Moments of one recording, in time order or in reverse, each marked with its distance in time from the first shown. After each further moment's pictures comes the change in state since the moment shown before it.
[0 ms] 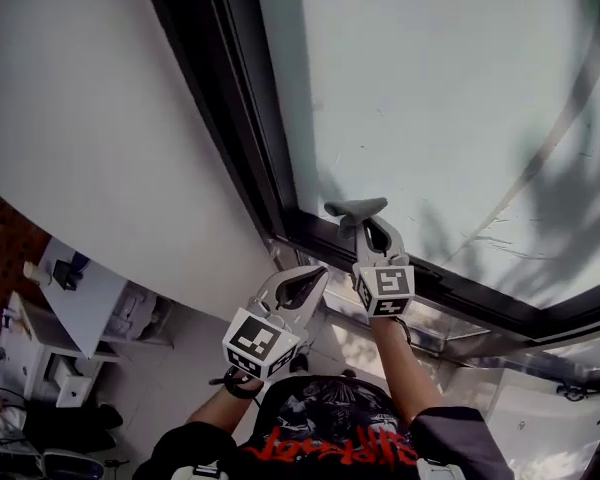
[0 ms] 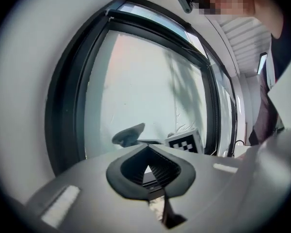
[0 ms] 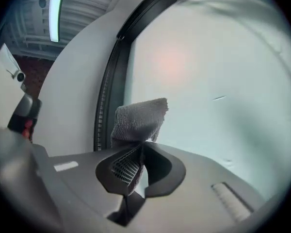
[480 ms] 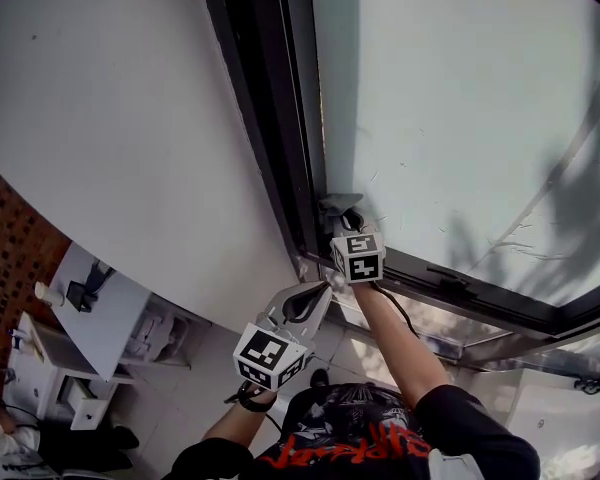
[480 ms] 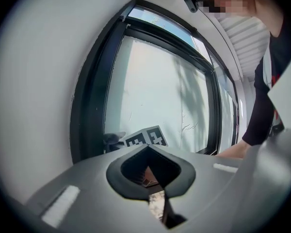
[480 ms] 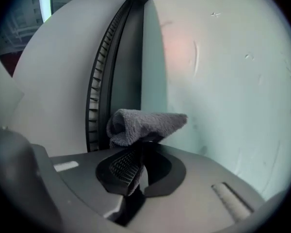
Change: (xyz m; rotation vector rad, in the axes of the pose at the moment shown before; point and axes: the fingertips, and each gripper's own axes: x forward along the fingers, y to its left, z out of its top) left arm -0.056 0.052 -0.010 -0.048 -0.010 0.031; right arm 0.129 0.078 -0.037 -0.021 0.191 0.045
